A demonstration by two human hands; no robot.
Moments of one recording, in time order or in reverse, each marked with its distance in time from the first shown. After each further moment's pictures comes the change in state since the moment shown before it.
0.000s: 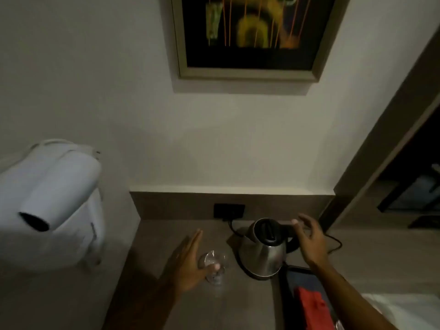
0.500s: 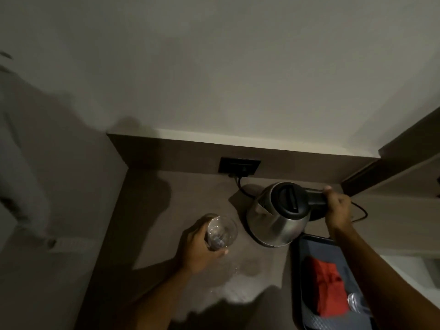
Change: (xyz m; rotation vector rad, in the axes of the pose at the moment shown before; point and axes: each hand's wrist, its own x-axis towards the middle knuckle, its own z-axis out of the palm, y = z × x) left_hand 0.009 -0.047 0.085 -0.211 0.007 -0.130; right_hand 0.058 0.075 0.040 0.129 0.032 0.129
